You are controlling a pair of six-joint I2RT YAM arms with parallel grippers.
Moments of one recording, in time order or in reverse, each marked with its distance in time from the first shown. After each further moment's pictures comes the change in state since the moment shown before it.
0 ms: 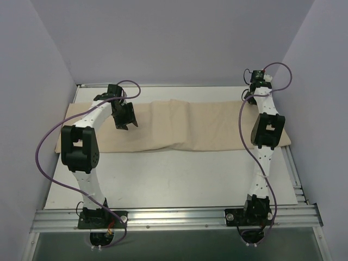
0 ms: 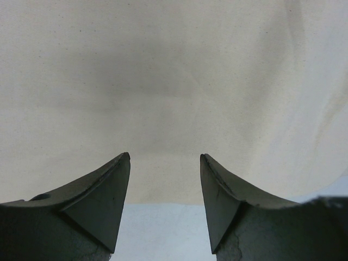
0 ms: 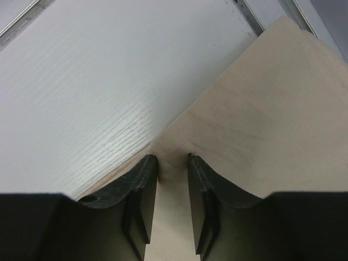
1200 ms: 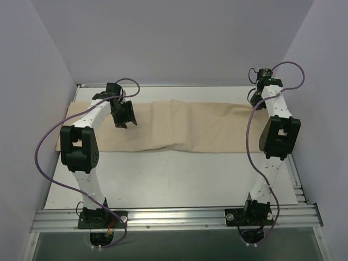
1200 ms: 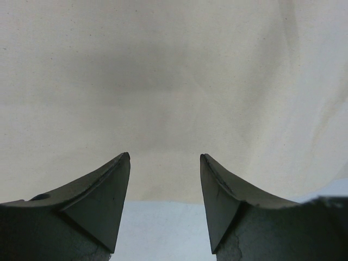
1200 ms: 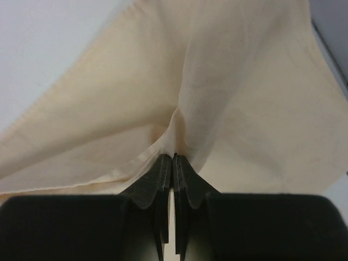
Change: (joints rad) left arm 0.008 0.000 0.023 -0.011 0.003 0.014; right arm 0.005 -0.420 -0.386 -0.157 0.016 0.049
